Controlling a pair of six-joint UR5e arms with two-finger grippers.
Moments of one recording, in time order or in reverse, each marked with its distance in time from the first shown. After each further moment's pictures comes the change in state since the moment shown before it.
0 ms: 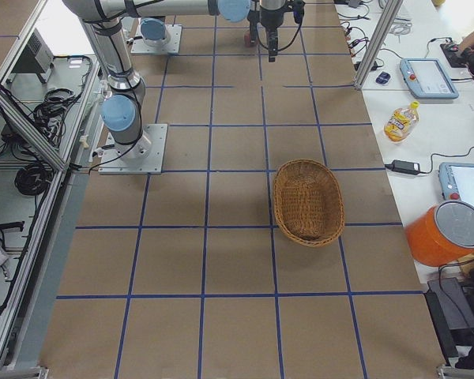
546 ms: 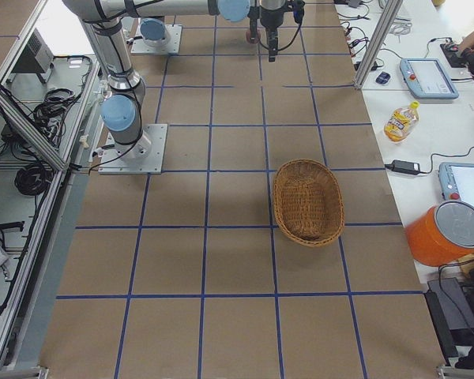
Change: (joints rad) left arm -0.033 0.066 0.028 -0.030 -0.018 -0.044; right arm 0.001 0.000 0.000 -0.001 0.002 0.000
